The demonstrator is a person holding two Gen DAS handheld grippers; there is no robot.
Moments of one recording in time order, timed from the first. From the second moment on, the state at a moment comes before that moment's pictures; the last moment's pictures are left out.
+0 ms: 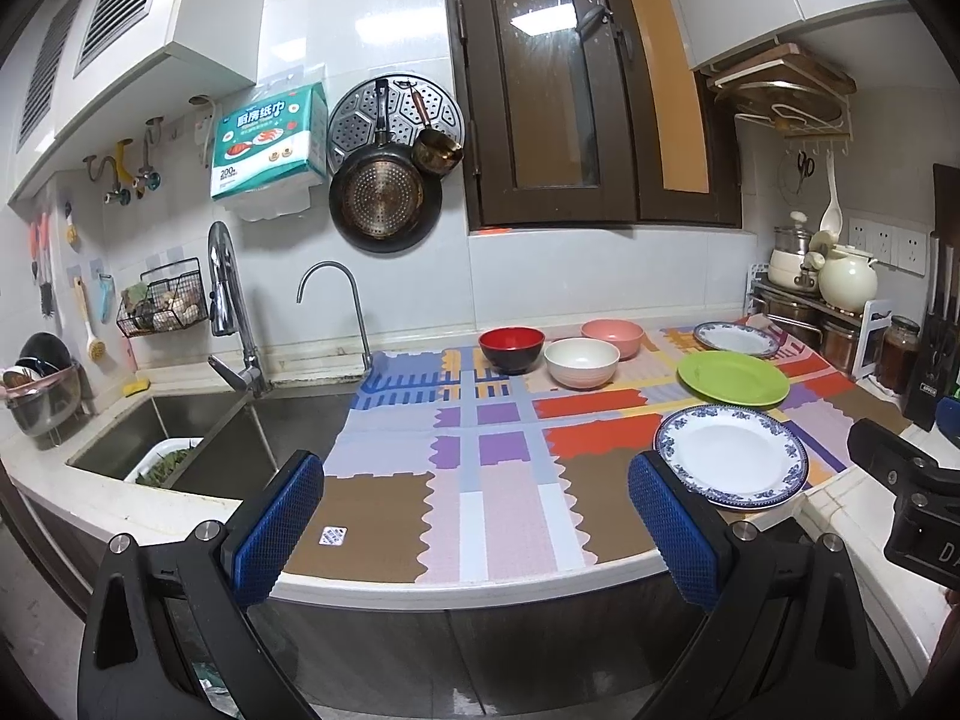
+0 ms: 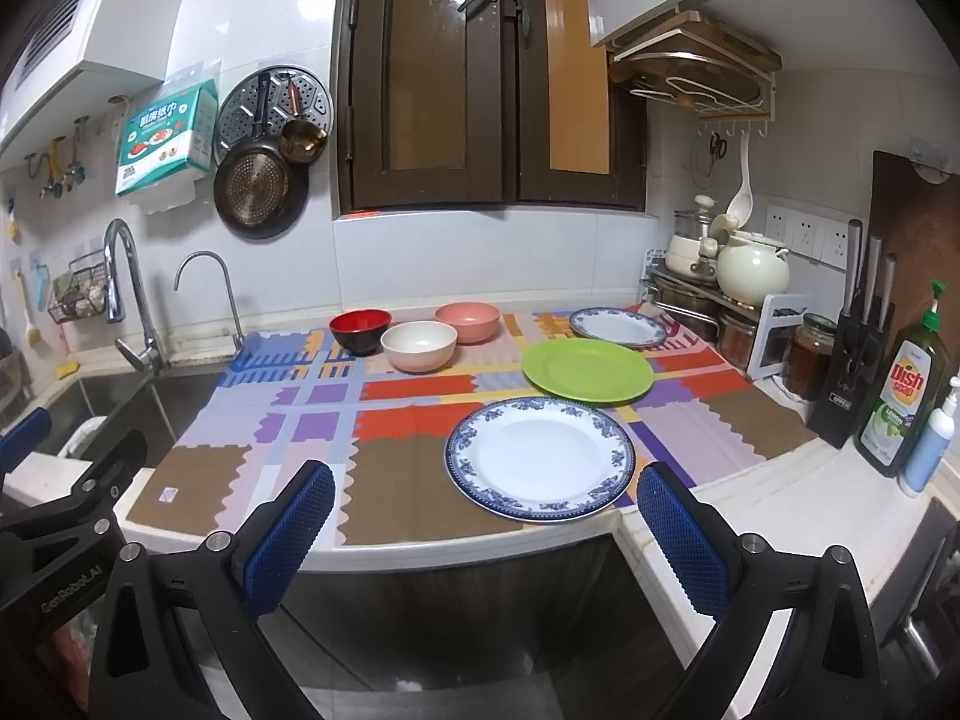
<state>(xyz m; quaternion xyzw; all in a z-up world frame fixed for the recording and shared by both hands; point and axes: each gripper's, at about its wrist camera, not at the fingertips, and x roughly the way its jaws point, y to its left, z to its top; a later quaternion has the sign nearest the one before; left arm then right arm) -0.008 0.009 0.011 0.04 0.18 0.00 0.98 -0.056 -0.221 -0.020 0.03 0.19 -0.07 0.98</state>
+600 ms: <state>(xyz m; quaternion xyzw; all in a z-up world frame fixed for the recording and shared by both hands) -0.009 0.008 0.011 0.04 0.18 0.00 0.98 -0.057 -0.220 -0.020 0.03 0.19 -0.07 0.98</state>
